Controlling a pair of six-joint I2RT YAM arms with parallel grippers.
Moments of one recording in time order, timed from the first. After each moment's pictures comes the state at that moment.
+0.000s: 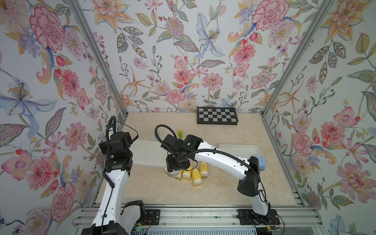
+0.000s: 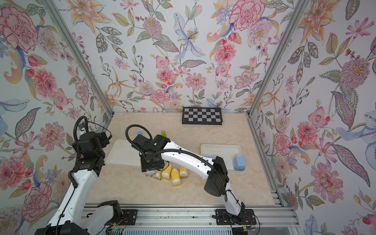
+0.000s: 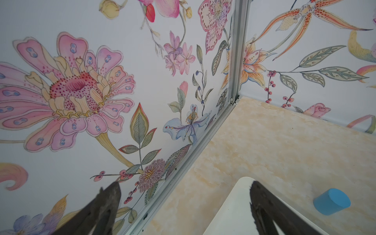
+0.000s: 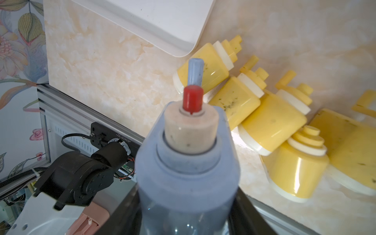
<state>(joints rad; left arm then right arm) 0.14 0.98 0.79 -0.15 -0.55 -0.04 1.14 2.06 2.14 -1.29 -0.10 0.82</state>
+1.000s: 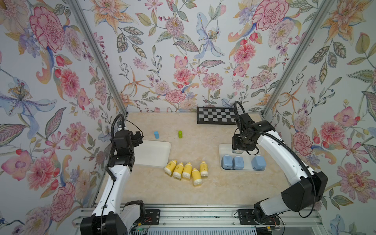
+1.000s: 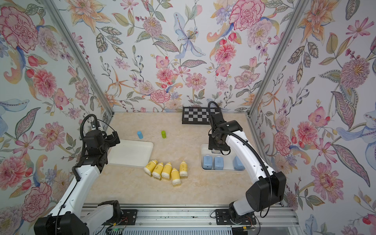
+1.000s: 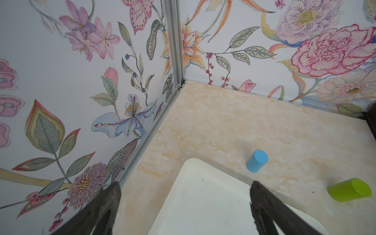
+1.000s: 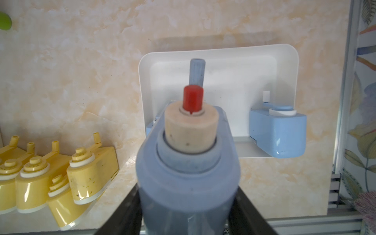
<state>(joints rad) 0.09 1.07 0.81 -0.15 -0.24 -0.08 0.37 1.48 1.49 -1.30 0.13 0.42</state>
